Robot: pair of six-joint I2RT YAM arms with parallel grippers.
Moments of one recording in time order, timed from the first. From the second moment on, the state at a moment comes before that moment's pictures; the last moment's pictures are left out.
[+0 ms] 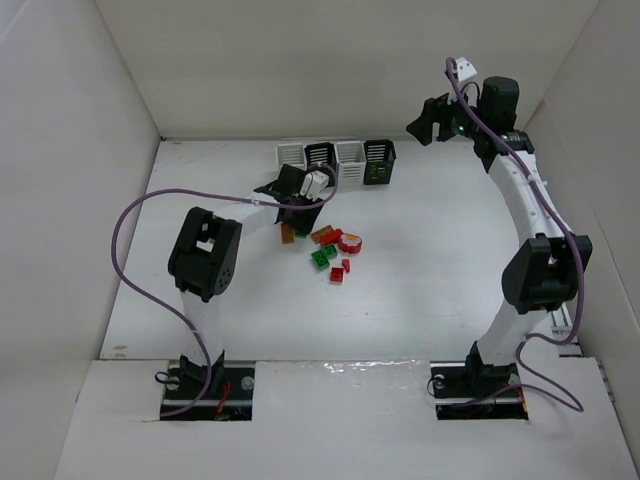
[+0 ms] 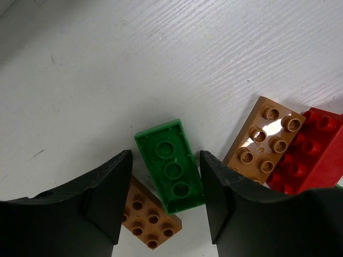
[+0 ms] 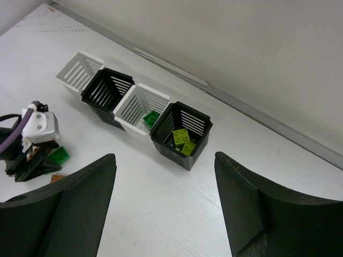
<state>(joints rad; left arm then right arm) -0.45 2.00 1.35 -0.30 0.10 0.11 0.05 1.78 1.77 -0.28 -0.58 -0.10</state>
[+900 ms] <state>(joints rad) -0.48 1.91 1.82 -0.30 0.42 0.07 0.04 1.74 1.70 -0.28 -0.58 -0.09</state>
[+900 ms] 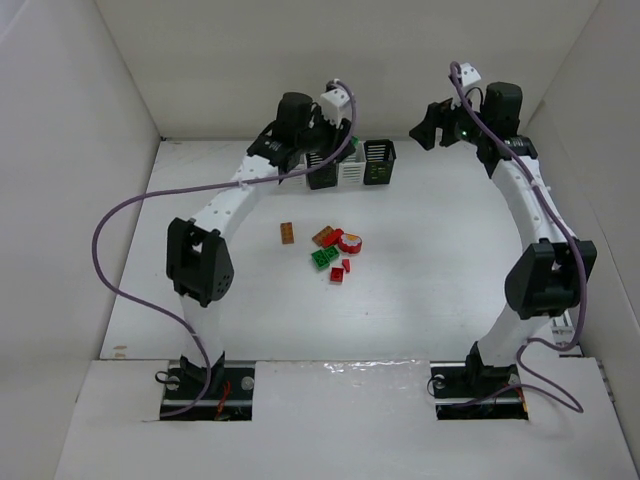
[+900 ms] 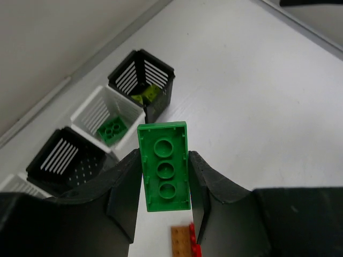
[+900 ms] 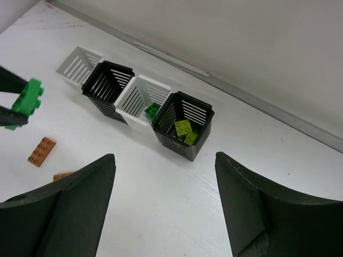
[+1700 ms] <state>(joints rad) -0.45 2.31 2.18 -0.23 0.43 -0.02 0.00 1.65 1.62 -0.28 -0.54 -0.06</state>
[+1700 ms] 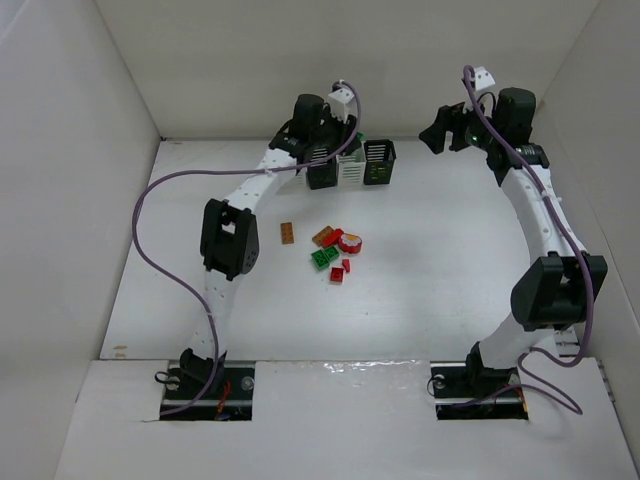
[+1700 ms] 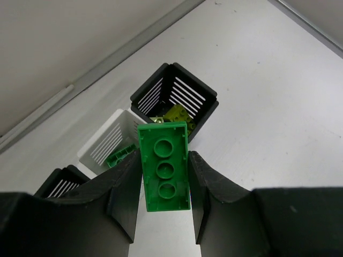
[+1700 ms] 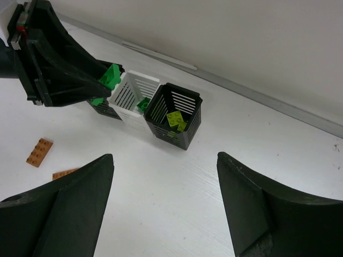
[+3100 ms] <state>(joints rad) -0.32 1.67 1.55 -0.17 0.45 0.19 0.17 1.66 1.52 -0.46 -0.71 -0.32</state>
